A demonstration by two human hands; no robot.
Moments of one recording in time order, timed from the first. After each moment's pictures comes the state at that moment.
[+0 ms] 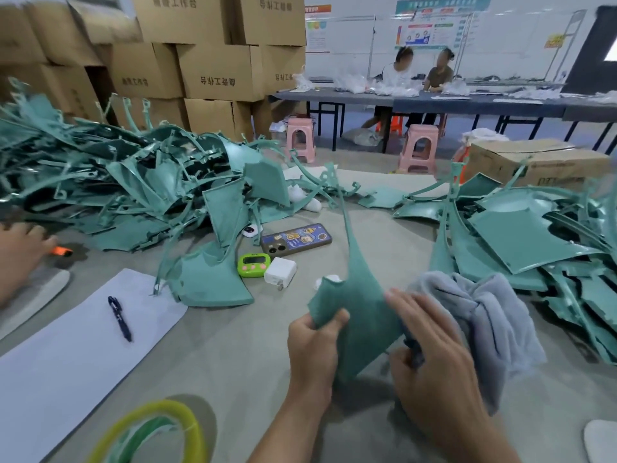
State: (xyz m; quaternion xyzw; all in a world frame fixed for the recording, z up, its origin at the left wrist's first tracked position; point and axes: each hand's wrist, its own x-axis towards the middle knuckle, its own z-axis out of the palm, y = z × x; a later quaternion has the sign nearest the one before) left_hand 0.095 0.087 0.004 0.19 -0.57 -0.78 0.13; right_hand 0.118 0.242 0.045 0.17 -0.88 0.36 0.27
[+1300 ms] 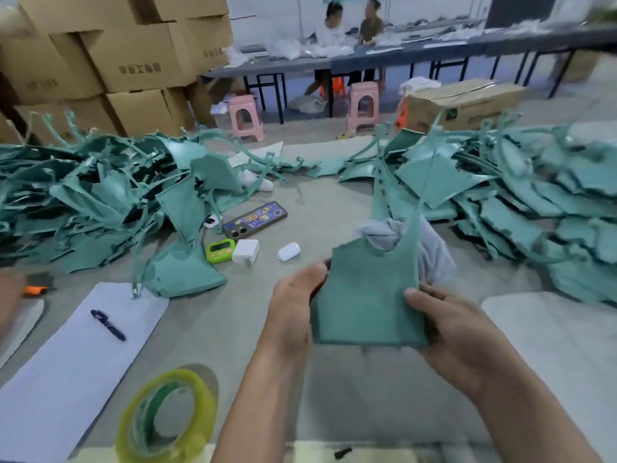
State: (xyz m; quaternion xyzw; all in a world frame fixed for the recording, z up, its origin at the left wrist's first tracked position) left_hand 0.185 0.103 0.121 0.03 -0.60 -0.80 -0.06; right_hand 0.199 0.299 0.097 -0.14 -0.47 0.86 -0.14
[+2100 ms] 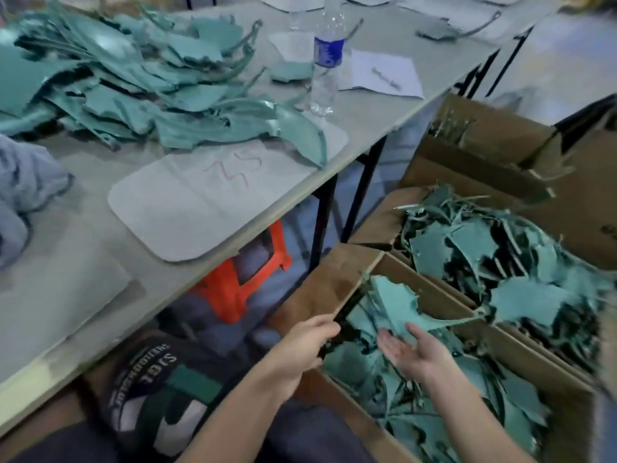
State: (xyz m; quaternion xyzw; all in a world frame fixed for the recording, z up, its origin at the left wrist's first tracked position) left_hand 0.450 0.401 -0.073 -0.10 -0.63 -0.45 -0.63; right_hand 0.626 0.568 -0.146 -0.60 0.00 0.78 0.19
